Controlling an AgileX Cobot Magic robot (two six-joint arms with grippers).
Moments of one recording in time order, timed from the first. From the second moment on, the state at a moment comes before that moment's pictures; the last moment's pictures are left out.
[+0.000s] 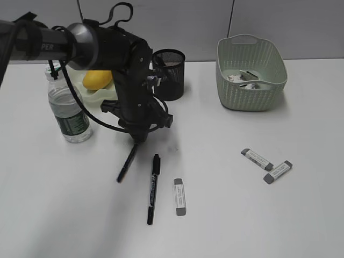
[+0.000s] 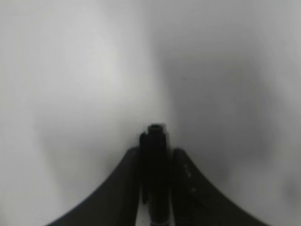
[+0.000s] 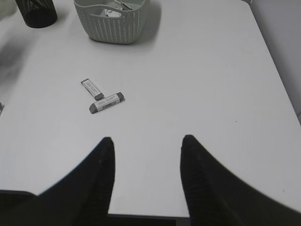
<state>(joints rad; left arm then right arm) -0.61 2.31 -1.75 0.12 0.94 -0.37 0.08 -0.01 -0.51 0.01 1.04 -0.03</state>
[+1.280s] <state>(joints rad) -0.61 2.01 -1.75 0.38 0.00 -0.39 0.08 -0.01 -0.51 0.00 1.04 -0.03</state>
